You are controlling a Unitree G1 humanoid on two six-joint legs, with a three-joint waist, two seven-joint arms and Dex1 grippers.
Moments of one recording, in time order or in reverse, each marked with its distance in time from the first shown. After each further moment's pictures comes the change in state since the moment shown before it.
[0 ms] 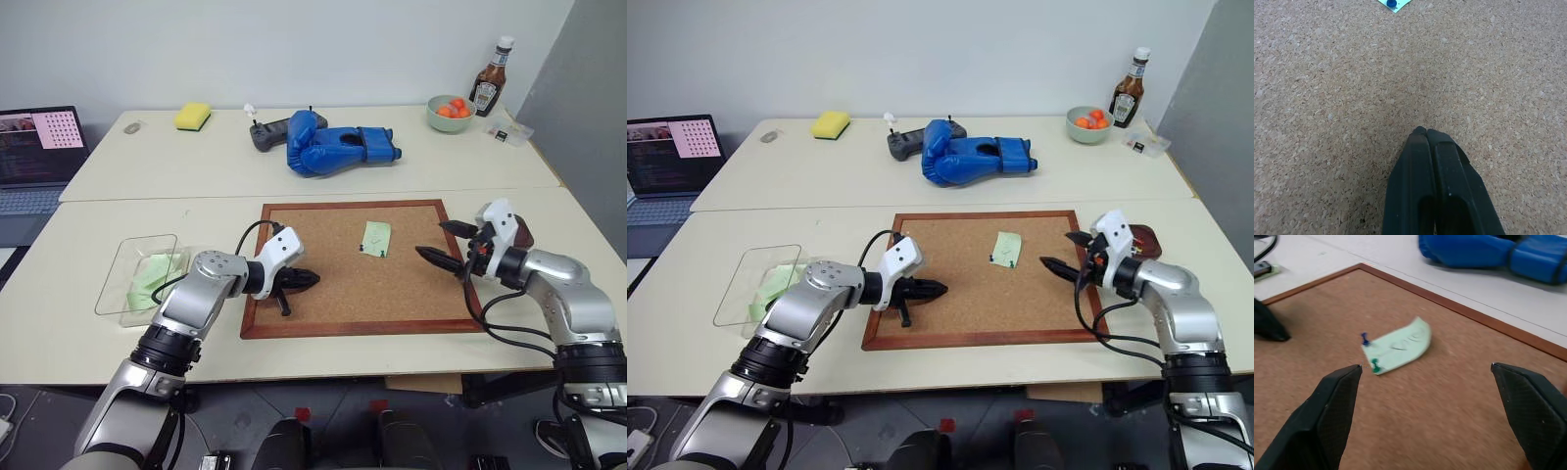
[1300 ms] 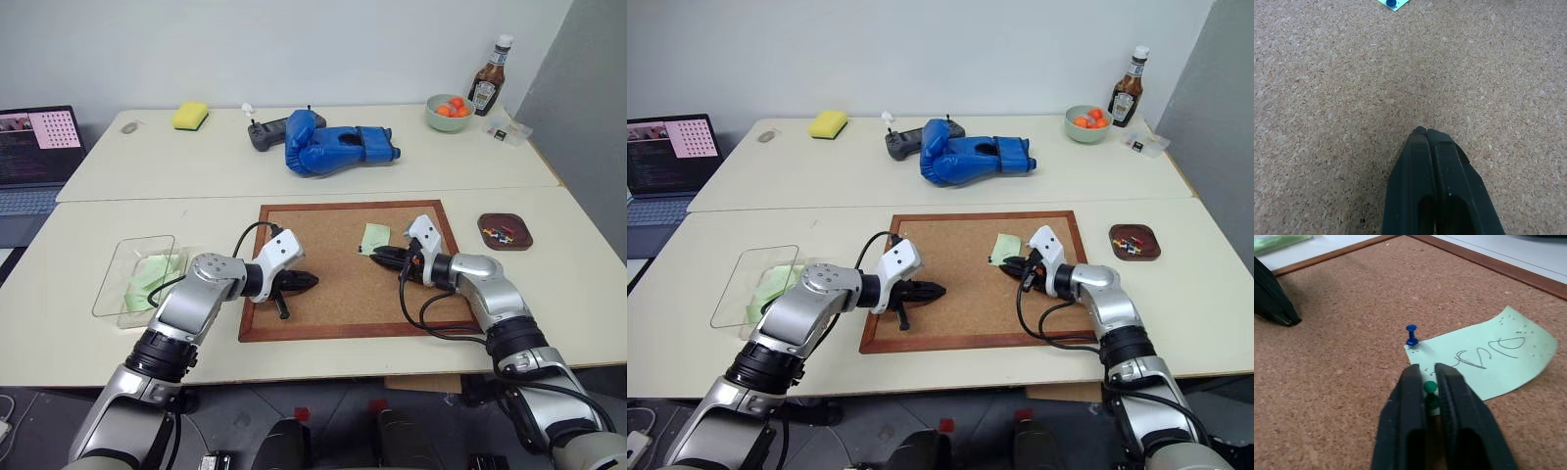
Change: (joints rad) left arm 0.035 0.016 0.004 -0.067 -0.001 0.028 0.018; right arm -0.207 0.212 0.151 0.453 -0.179 -0.255 0.037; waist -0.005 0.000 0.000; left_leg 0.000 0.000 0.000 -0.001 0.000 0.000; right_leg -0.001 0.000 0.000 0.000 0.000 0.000
